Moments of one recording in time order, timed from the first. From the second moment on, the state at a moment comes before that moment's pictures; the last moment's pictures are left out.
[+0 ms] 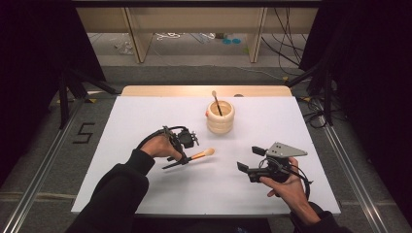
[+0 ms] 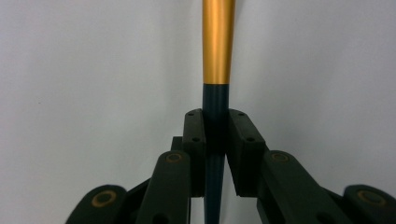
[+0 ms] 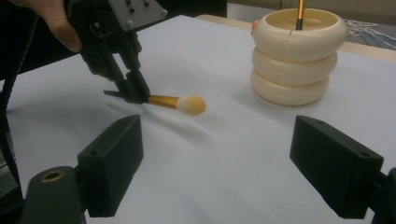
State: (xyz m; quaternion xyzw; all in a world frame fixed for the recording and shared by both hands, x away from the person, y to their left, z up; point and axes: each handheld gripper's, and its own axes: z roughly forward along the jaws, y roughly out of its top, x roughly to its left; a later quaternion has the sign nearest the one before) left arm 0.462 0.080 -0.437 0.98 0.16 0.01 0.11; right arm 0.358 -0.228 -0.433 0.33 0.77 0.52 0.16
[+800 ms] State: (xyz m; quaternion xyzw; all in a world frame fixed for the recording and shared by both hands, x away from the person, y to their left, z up) left arm 0.475 0.101 -0.408 0.92 0.25 0.09 0.29; right arm 0.358 -0.228 -0.433 0.33 0.77 0.53 0.16
